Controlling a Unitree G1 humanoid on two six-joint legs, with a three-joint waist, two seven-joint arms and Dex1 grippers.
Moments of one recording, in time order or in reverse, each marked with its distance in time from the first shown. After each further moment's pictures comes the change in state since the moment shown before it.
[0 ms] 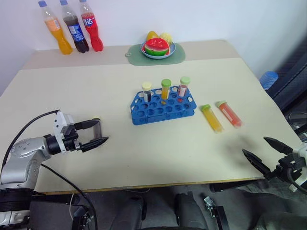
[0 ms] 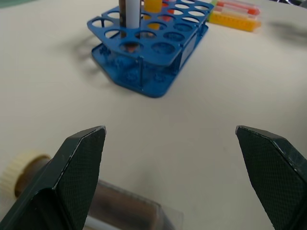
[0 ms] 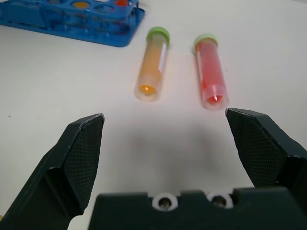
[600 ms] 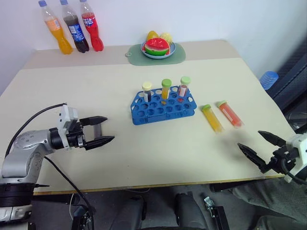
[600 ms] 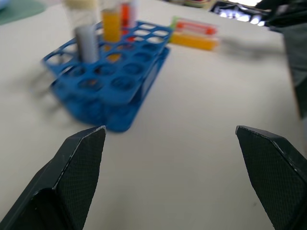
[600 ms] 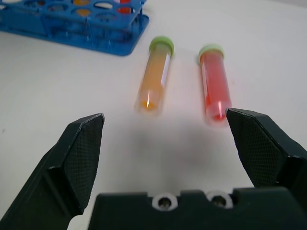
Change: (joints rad) left arm -0.076 -0.007 -0.048 -0.138 -0.051 0.090 -0.069; right arm -0.151 -0.060 0.054 0.027 -0.008 0.103 -0.018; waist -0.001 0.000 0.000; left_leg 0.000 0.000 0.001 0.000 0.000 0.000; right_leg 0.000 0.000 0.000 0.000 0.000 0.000
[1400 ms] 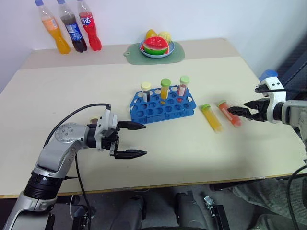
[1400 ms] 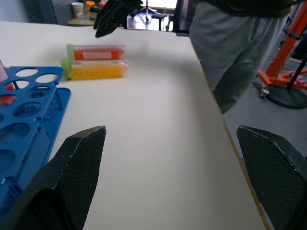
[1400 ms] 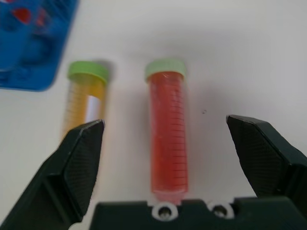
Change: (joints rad) left arm -0.096 -0.099 -0.242 -0.178 0.042 0.001 -0.021; right arm -1.076 -0.259 0.622 0.861 -0.158 0.544 0.109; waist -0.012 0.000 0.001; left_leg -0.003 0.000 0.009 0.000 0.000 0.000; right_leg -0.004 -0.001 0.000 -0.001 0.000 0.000
